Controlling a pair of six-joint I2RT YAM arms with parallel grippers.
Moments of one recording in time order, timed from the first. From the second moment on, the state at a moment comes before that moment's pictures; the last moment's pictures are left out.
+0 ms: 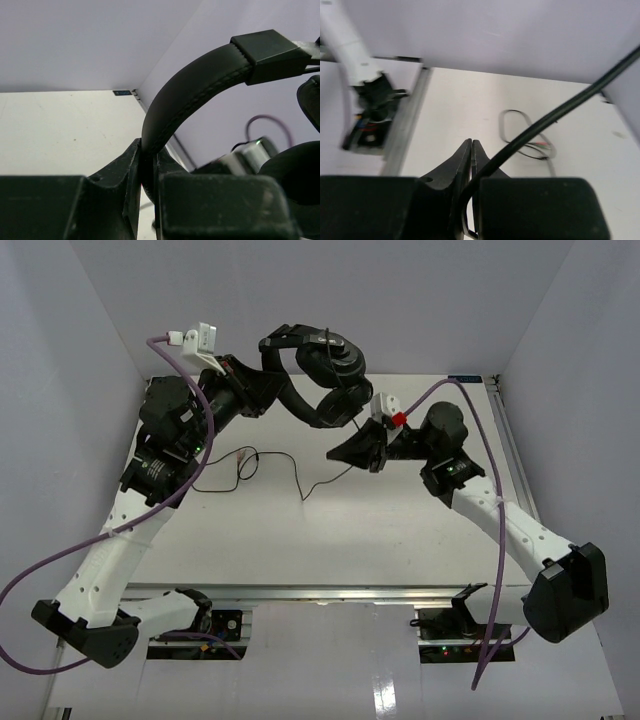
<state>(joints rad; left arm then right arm) -0.51 1.15 1.48 -0.19 0.14 -0.60 0.55 1.27 1.00 0.43 -1.10 0.01</state>
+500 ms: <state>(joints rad) -0.46 1.02 1.34 -0.35 0.10 -0.35 0.45 1.28 1.14 -0.29 -0.47 -0.52</state>
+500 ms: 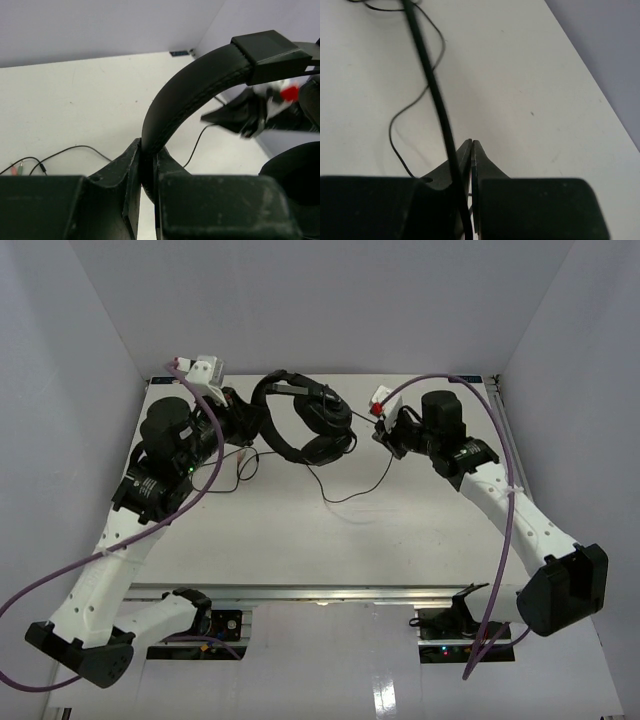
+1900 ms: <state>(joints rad) -0.58 1.21 1.16 -0.65 0.26 -0.06 0.66 1.63 1.72 -0.23 0.00 -0.54</state>
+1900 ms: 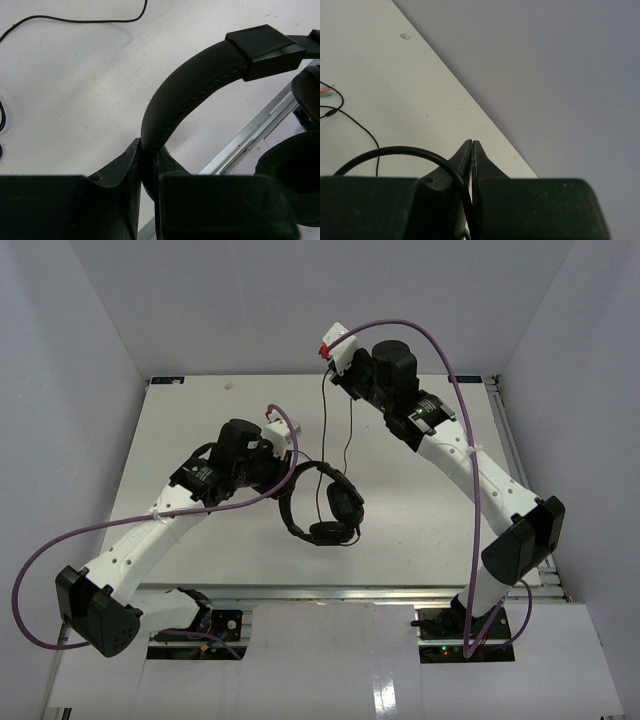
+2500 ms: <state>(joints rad) -0.58 1.18 1.47 -0.71 0.16 -0.13 0.43 1.57 1.40 -0.21 -0.19 -0.35</state>
